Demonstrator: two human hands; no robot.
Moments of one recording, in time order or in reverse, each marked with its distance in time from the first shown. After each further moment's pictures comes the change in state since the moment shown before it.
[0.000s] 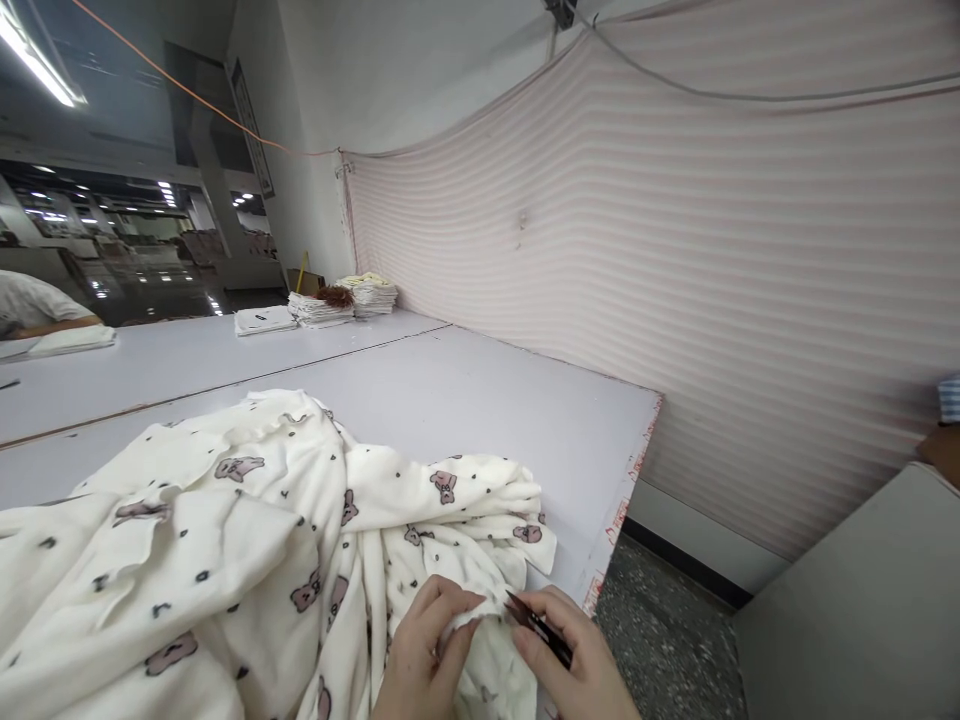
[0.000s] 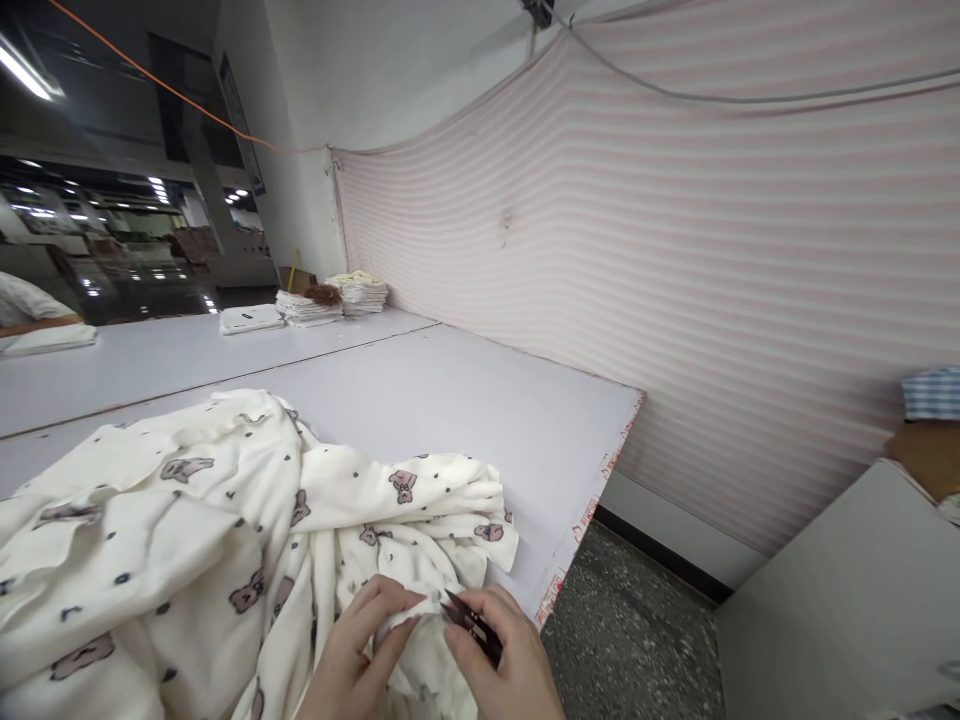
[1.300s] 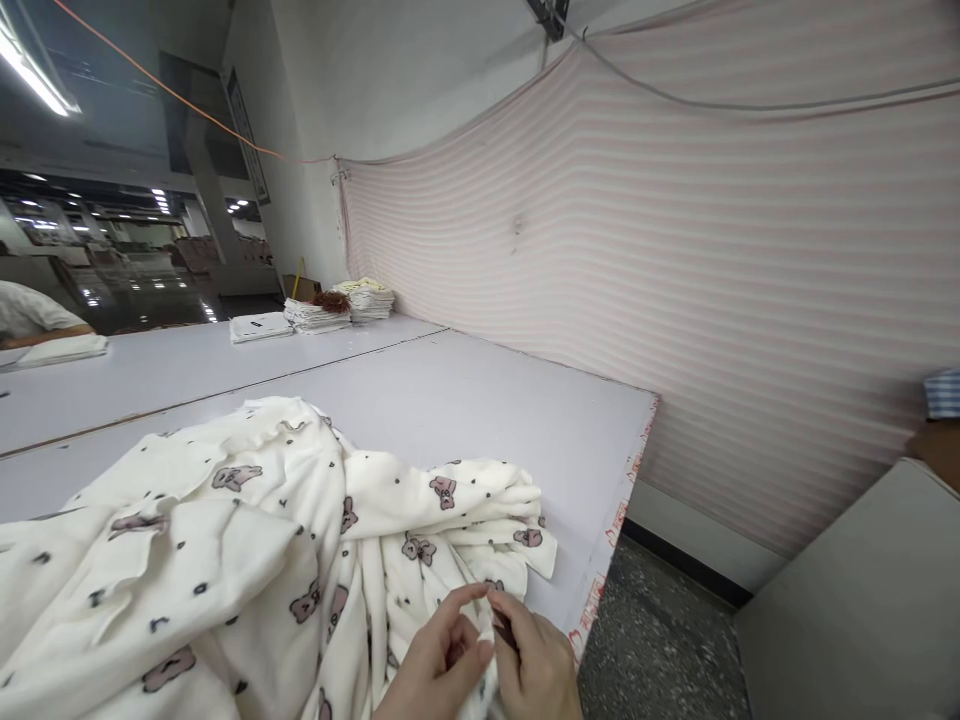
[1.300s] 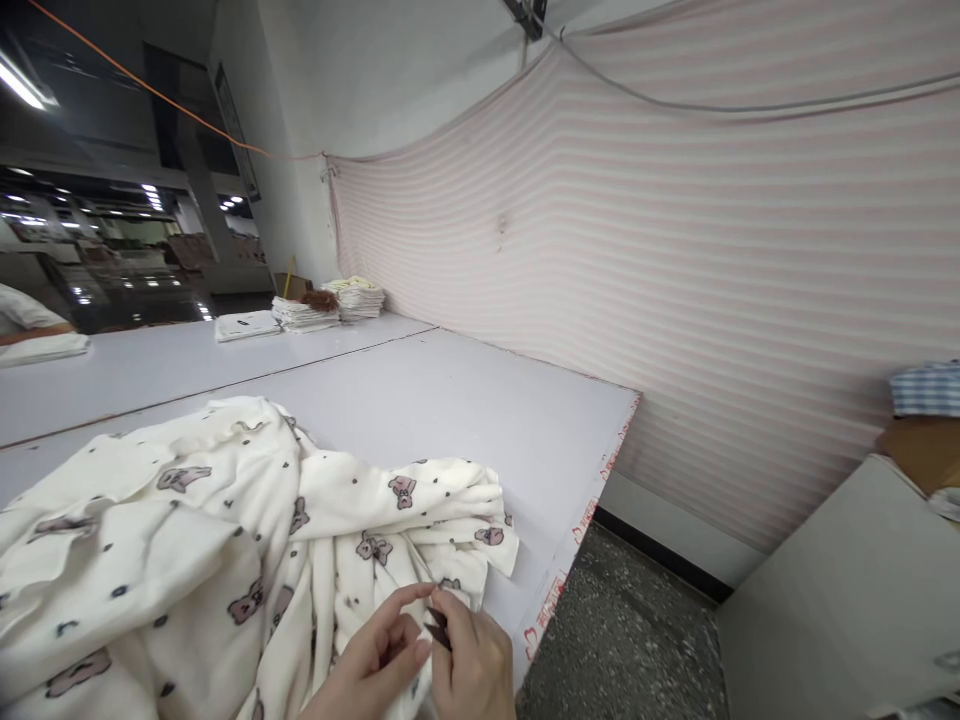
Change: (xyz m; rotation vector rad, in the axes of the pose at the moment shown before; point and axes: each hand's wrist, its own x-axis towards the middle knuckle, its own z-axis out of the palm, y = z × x) left_hand 0.003 -0.018 0.003 -0.407 -0.245 -0.381; right_hand -0.001 0.033 0.046 -0.426 0.278 -0.267
